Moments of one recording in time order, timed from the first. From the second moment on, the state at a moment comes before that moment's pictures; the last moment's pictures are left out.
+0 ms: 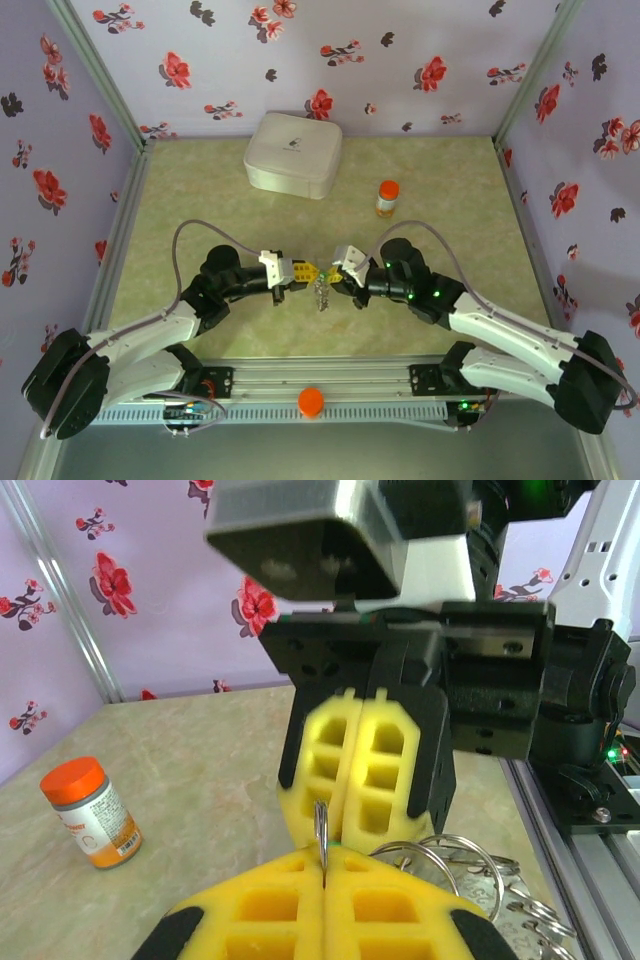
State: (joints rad) left arm -0.76 1.05 0.40 0.59 0.68 0.24; right arm 0.86 0.97 0.60 -0.07 -0.39 -0.24
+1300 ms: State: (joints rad) left arm -0.66 0.84 0.37 0.74 -0.13 0.29; right arm 0.94 1.21 0.84 -0.06 -0.32 -0.26
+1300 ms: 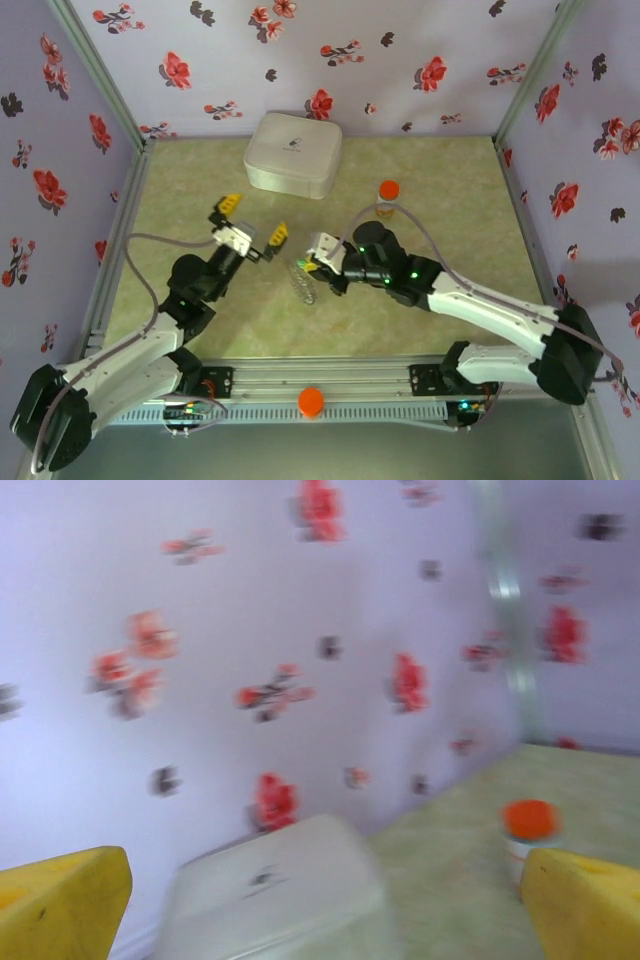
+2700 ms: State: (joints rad) left arm -0.50 0.90 0.37 0.69 -0.30 0.08; right arm 1.03 1.61 0.89 -0.44 0.04 -0.41
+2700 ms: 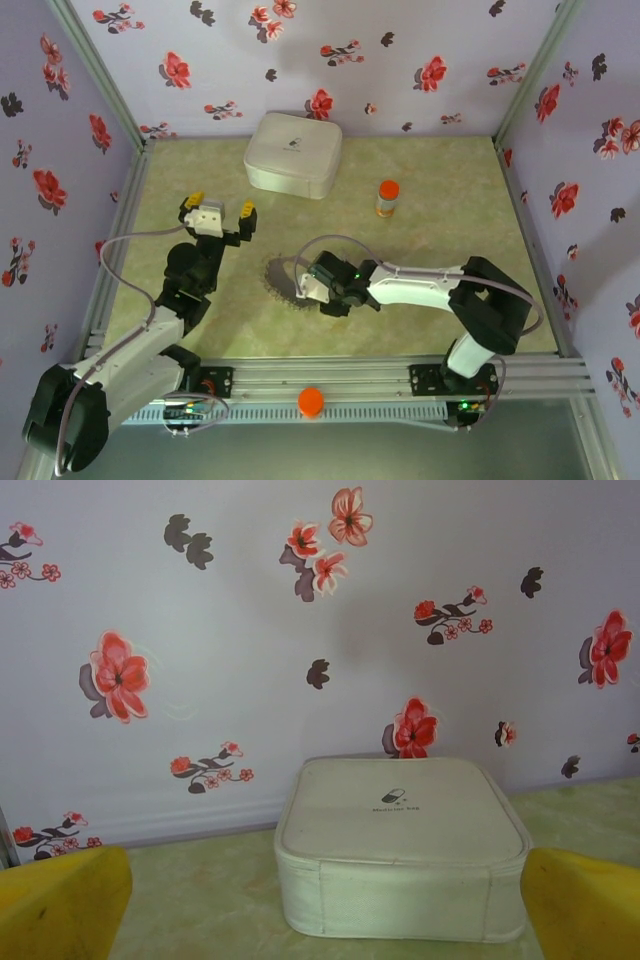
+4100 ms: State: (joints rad) left arm -0.60 1.24 0.86 -0.24 -0.03 -0.35; right arm 1.03 1.49 0.86 -0.36 -0.10 0.94
